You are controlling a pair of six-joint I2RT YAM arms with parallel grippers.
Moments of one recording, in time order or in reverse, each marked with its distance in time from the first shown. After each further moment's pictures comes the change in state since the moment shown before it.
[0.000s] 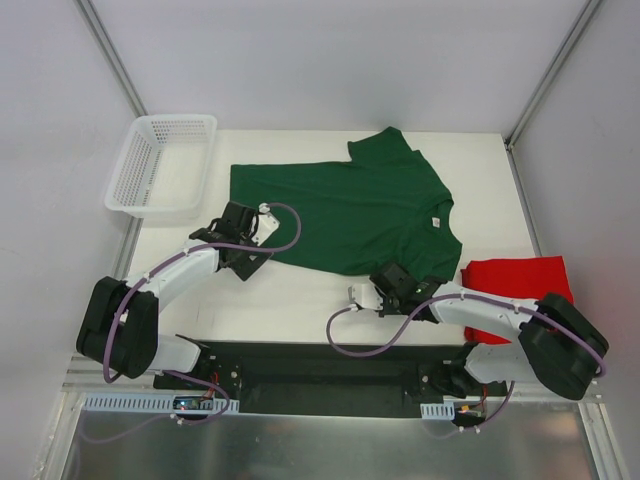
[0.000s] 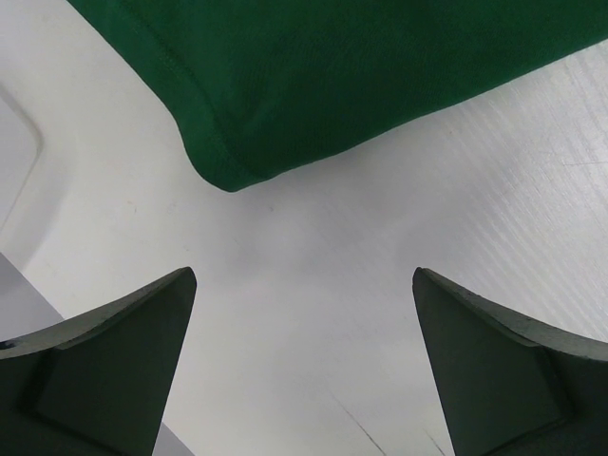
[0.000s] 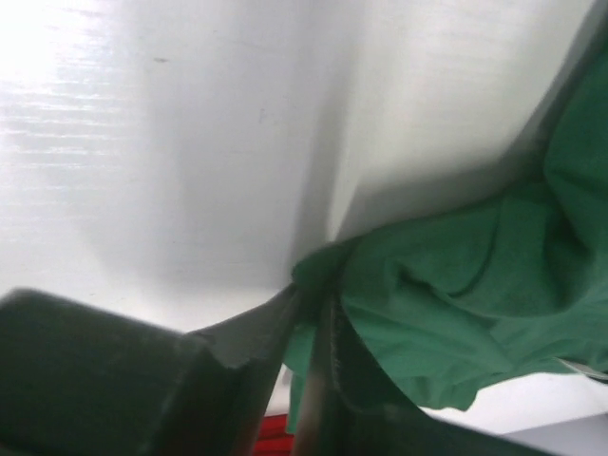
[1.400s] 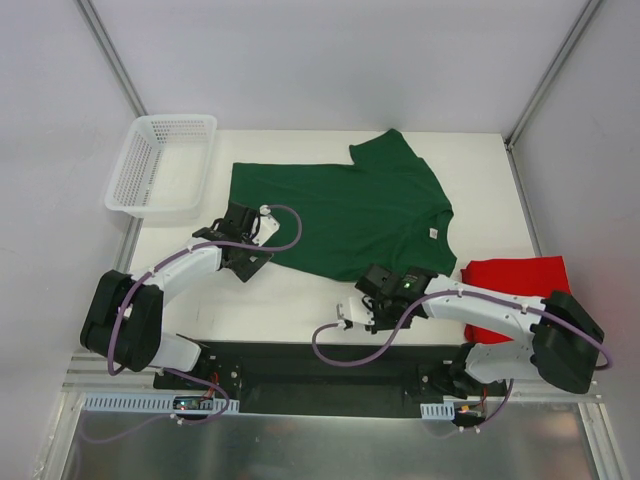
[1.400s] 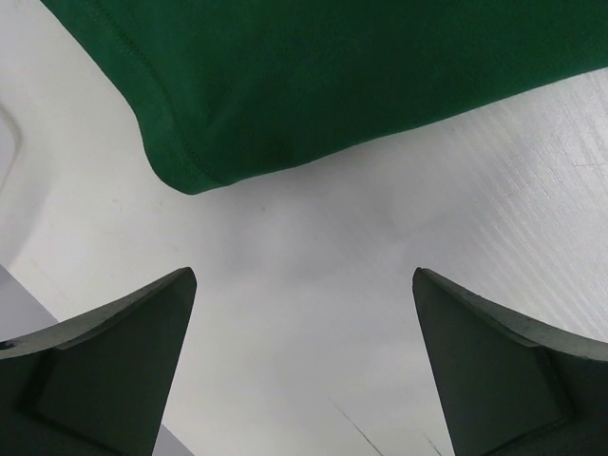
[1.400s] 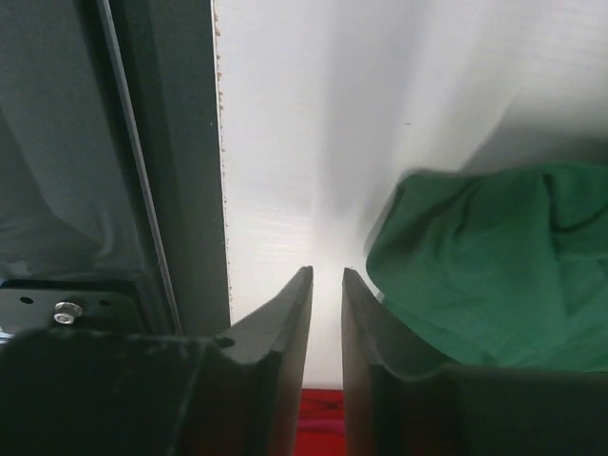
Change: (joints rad) left arm 0.000 0.036 0.000 0.001 -0.013 -0.007; right arm 0.150 0.003 0.231 -0.433 -0.252 0.109
